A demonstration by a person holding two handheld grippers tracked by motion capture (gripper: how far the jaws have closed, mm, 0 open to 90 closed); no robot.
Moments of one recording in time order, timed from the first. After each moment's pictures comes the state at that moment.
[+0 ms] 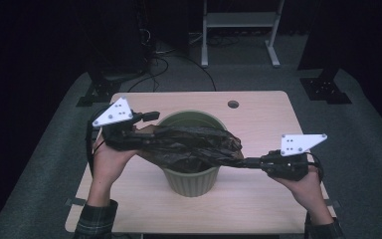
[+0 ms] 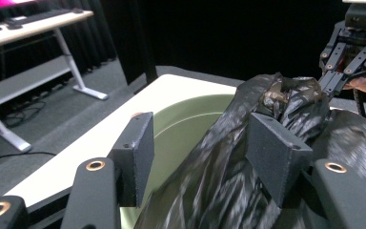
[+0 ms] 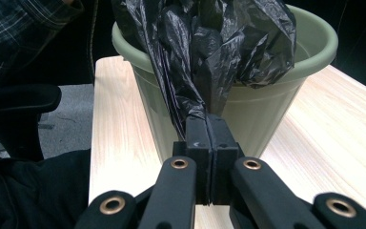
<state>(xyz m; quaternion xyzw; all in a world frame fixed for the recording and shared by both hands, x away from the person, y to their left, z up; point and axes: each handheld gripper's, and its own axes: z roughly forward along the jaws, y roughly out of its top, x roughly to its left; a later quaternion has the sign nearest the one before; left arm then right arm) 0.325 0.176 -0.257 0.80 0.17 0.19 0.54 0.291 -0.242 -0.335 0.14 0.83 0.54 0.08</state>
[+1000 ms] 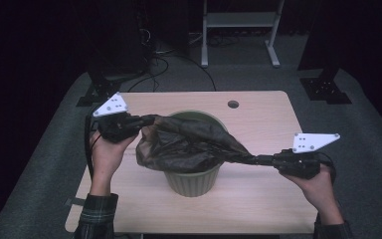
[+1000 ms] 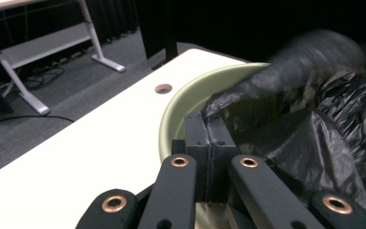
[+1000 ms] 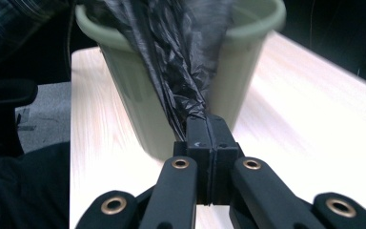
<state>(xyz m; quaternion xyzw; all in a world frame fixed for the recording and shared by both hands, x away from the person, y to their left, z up) 0.350 0.212 -0.275 0.80 0.25 0.19 0.52 0.298 -0.276 -0.347 0.18 0.83 0.52 0.09</state>
